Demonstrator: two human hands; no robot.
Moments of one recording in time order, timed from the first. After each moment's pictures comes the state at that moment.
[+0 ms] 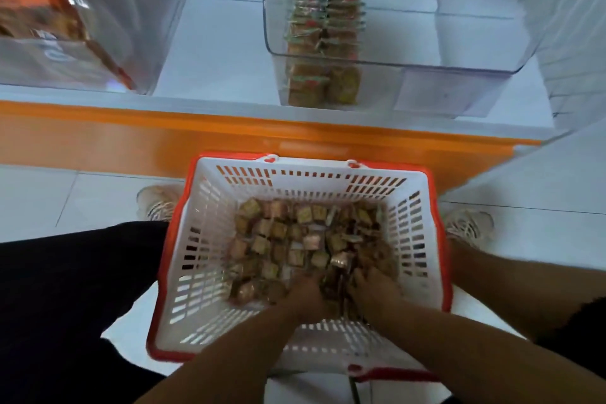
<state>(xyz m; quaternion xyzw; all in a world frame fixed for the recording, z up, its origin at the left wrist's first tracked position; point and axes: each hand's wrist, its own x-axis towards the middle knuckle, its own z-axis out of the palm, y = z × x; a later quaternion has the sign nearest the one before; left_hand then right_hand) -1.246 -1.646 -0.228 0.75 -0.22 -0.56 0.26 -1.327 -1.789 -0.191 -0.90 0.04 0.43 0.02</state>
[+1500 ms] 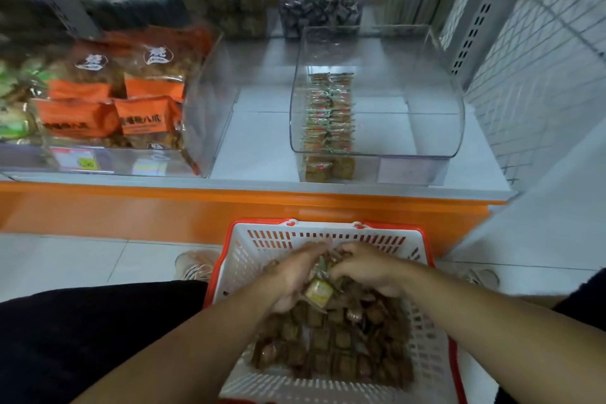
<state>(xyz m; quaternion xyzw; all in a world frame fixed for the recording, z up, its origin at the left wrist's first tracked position) -1.144 -1.661 -0.054 0.63 0.05 -0.55 0.54 -1.221 -1.808 -0.031 -0.71 0.28 0.26 0.59</state>
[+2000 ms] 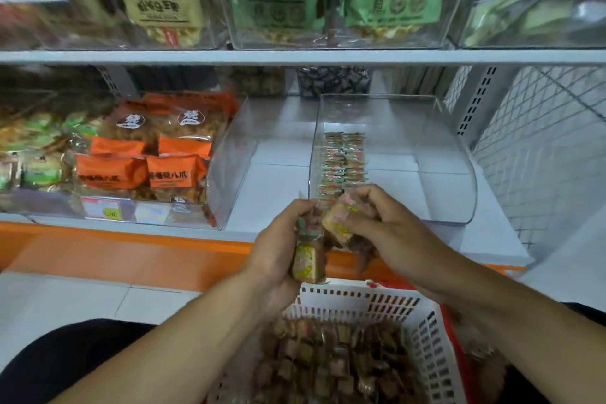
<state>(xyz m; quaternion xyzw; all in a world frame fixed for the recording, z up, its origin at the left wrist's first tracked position) -1.109 -1.669 0.122 0.55 0.01 -0.38 0.74 -1.189 -1.810 0.146 -0.75 0.14 -0.04 0.65</state>
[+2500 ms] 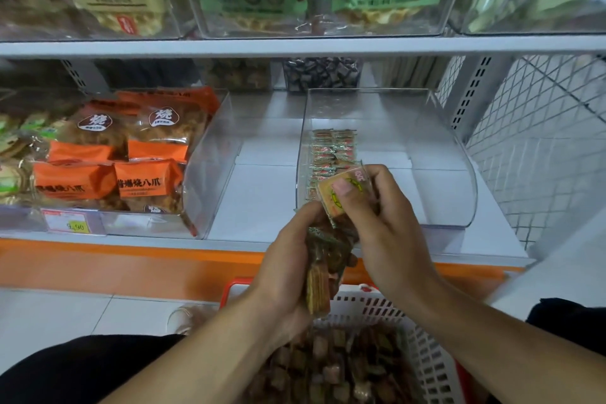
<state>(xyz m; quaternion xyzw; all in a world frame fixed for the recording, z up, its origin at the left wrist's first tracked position) -1.119 -1.691 0.127 0.49 -0.07 -0.43 0.76 -1.171 -1.802 0.130 -0.73 0.11 -0.26 0.62</state>
